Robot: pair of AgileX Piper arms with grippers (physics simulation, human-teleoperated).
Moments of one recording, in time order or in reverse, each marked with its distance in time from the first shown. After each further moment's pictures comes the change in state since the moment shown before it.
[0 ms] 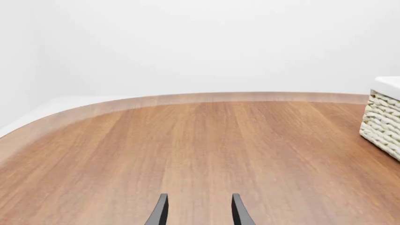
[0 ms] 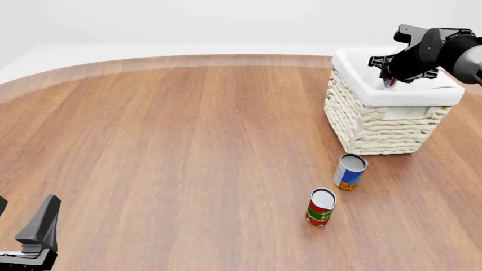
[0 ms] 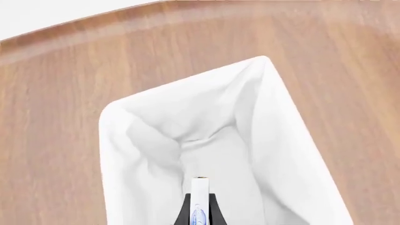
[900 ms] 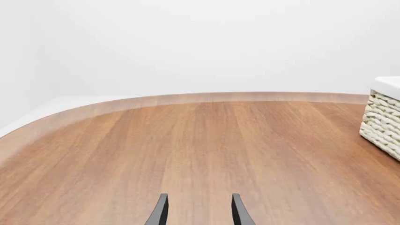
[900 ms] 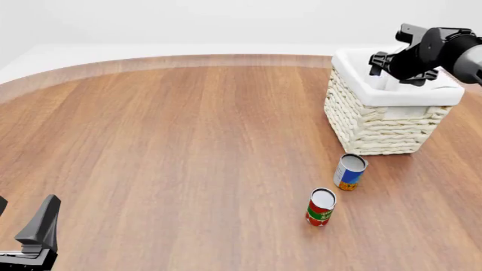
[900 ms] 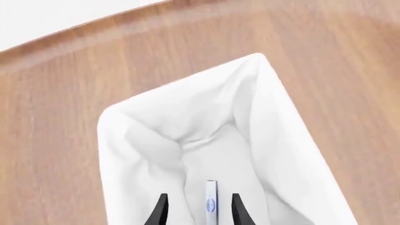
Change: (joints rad) left arm 0.000 0.000 0.000 0.000 0.000; right arm -0.001 0.004 -0.008 0.006 0.050
